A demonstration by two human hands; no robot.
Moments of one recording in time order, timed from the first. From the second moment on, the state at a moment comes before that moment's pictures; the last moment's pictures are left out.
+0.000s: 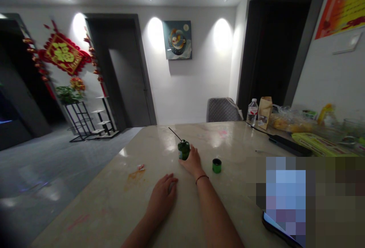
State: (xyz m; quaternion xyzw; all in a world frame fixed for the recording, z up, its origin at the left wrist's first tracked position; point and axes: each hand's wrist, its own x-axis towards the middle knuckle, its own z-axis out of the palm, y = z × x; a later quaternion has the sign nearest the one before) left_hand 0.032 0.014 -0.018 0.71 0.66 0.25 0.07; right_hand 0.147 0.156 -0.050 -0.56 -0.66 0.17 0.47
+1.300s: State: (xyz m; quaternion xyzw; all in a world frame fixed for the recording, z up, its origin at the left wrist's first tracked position) left_hand 0.034 0.011 -0.014 0.71 0.67 0.22 0.07; right_hand 0.145 0.153 -0.042 -0.60 -0.70 0.15 0.36
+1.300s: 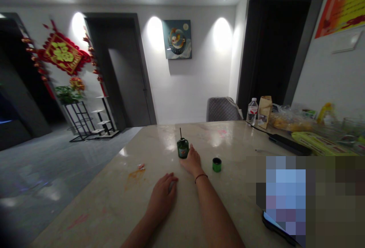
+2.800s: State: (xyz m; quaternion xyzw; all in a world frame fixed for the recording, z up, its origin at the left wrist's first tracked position) left_hand 0.032 0.005 0.009 0.74 0.68 0.03 -0.02; right_hand 0.216 0.029 -0.026 -0.51 -0.85 -0.12 0.08
